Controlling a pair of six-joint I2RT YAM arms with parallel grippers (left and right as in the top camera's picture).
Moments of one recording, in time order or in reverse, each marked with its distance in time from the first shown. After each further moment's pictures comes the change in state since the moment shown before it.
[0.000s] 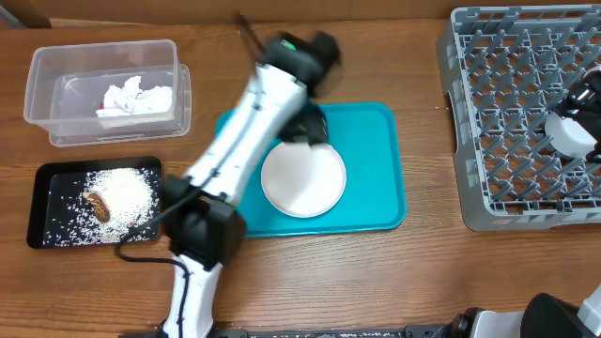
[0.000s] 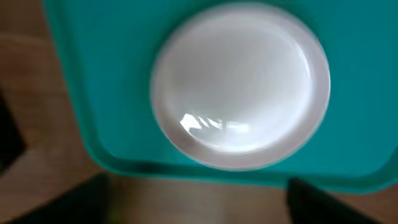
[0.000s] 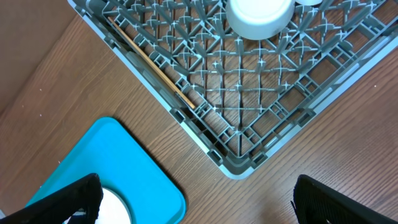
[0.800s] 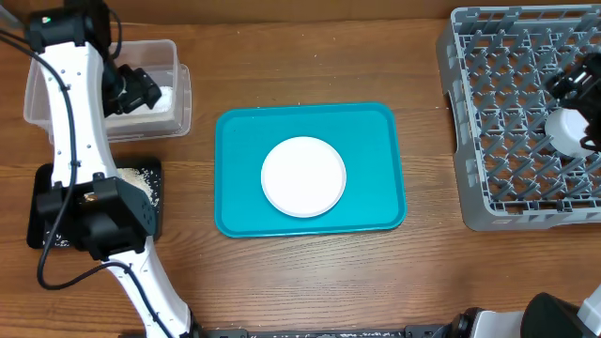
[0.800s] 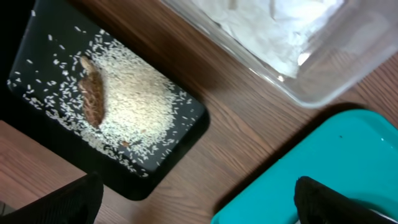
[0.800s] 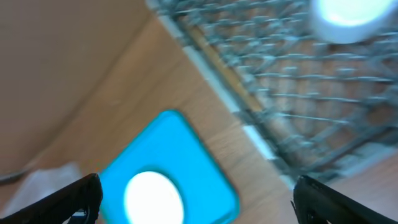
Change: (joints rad) left arm 0.684 -0.013 0.059 -0.005 -0.045 0.074; right arm 0.000 0.001 0.000 0.100 -0.254 0.012
